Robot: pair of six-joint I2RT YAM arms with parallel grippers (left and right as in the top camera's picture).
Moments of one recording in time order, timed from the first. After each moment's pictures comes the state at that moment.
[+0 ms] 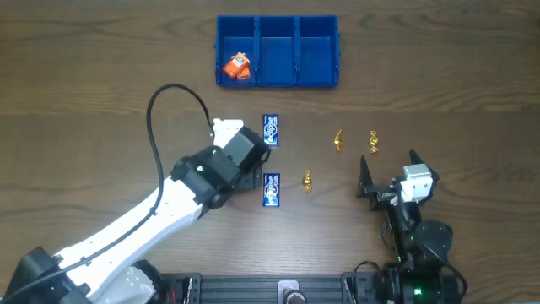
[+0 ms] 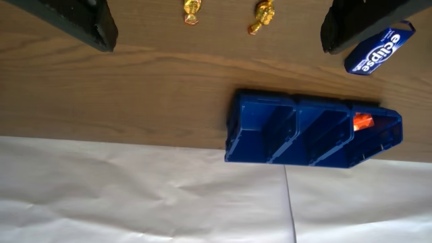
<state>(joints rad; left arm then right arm) -0.77 1.38 0.89 -0.69 -0.26 -0.70 -0.01 0.02 0.01 -0.07 -0.13 -0.02</state>
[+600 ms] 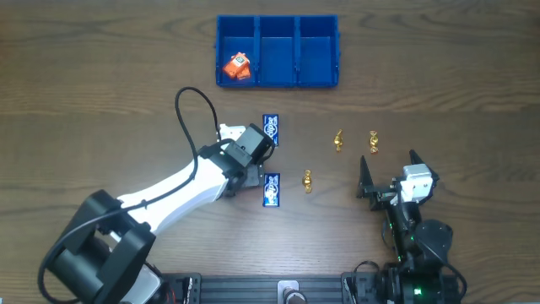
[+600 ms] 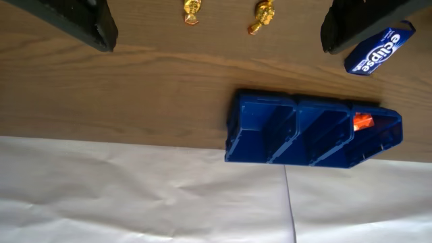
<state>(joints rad) -0.71 1.66 0.87 -0.55 -0.18 -0.76 -0.01 0.02 0.01 -0.07 -0.13 -0.02</state>
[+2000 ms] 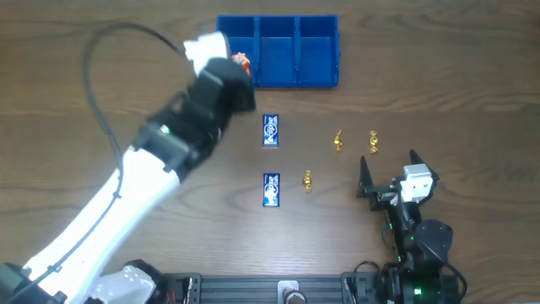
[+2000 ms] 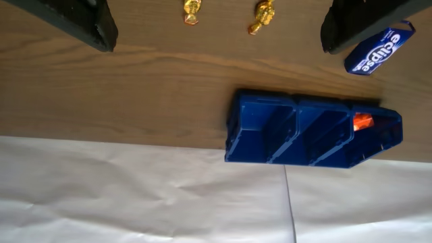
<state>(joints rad) -0.59 1.42 1.33 -0.55 -0.32 -0.60 -0.01 0.02 0.01 -0.07 -0.13 -0.02</state>
